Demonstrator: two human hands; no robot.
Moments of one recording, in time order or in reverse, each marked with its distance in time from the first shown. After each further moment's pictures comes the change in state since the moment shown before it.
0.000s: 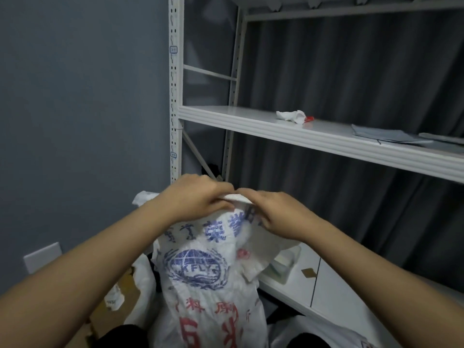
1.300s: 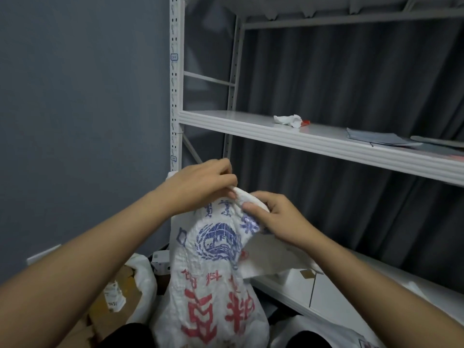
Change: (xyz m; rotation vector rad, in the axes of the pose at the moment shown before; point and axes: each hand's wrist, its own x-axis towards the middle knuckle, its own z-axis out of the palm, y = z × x) left_hand 0.002 -0.006 -0.014 0.000 0.162 0.153; right_hand -0.018 -0.020 0.004 0.888 0.255 0.201
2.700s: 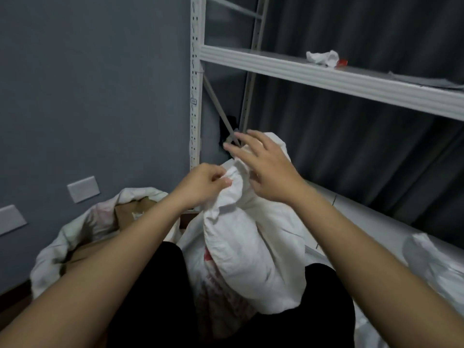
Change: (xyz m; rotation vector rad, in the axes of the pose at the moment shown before) left_hand -0.099 0.061 0.062 -0.809 -0.090 -0.792; right_hand -0.006 0.012 0.069 -0.799 -0.080 -0.367
